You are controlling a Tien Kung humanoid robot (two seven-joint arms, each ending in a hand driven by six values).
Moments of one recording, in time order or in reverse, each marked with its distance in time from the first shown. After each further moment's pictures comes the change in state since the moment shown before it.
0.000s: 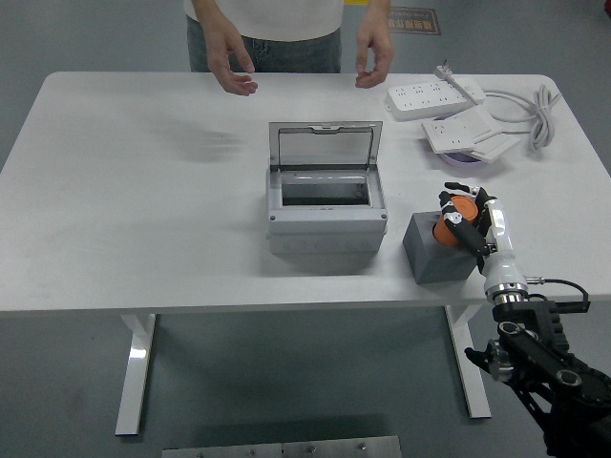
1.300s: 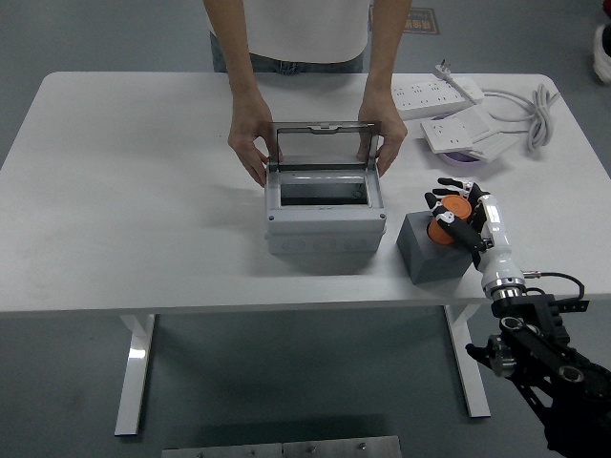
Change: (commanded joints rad) left arm -0.002 -0.005 -0.006 -0.007 0.030 0.004 0.009; right arm 0.014 -0.004 0.013 0.008 -0.007 0.058 -0.011
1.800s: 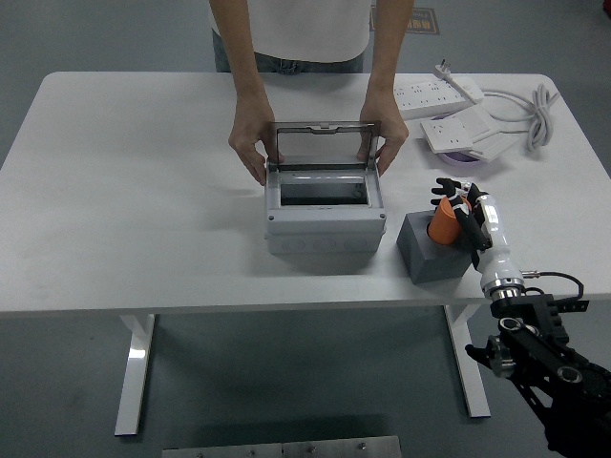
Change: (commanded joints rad) left arm -0.005 0.000 0.001 0.000 0.002 0.006 -0.003; right arm -0.001 -0.001 -0.010 -0.002 -0.021 -0.006 -0.008
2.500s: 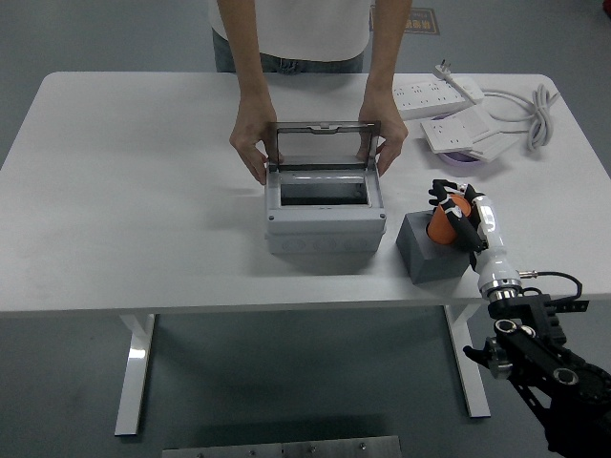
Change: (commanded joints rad) left arm -0.004 0.001 0.001 0.000 0.001 0.010 -0.003; right arm 0.003 0.000 -0.012 0.004 -0.033 -0.034 -0.014
